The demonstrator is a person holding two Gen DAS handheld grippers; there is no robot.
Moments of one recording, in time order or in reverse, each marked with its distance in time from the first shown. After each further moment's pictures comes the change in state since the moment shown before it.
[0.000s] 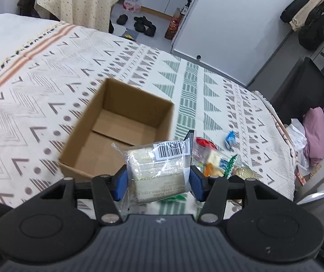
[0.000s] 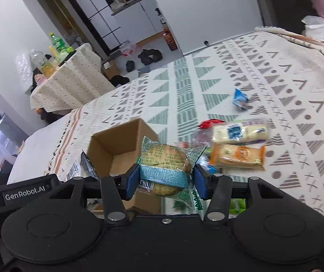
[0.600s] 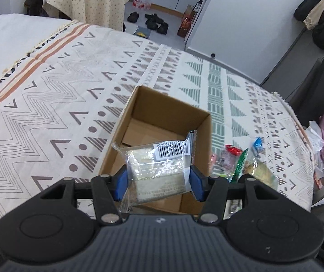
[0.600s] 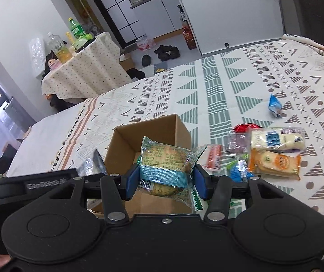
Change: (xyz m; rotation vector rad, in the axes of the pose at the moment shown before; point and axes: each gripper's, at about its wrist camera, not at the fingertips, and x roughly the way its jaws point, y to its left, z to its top) left arm 0.026 0.051 0.027 0.011 0.030 0.058; right arm 0.033 0.057 -0.003 -0.091 0.010 0.034
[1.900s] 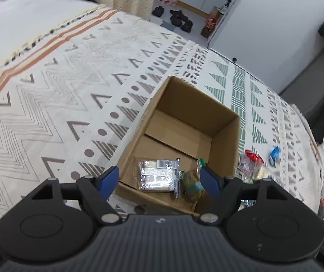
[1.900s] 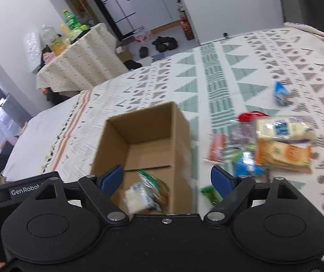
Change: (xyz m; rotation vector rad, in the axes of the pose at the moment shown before) left arm 0.008 0.025 -0.009 -0.107 0.006 0.057; right arm 0.024 -0.010 -0.009 0.022 0.041 -0.020
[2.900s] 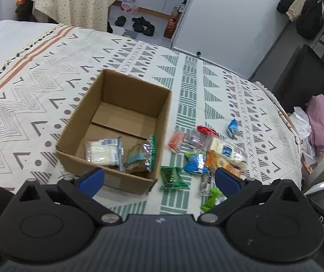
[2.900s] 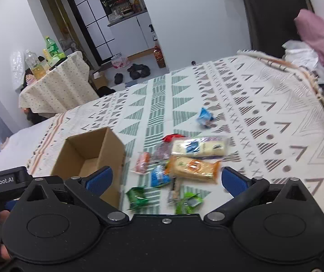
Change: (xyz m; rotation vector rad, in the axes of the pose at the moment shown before) left arm -0.036 -0.083 -0.063 0.157 -0.044 -0.088; right arm -0.093 -0.100 -0.013 -0.020 -0.154 -0.119
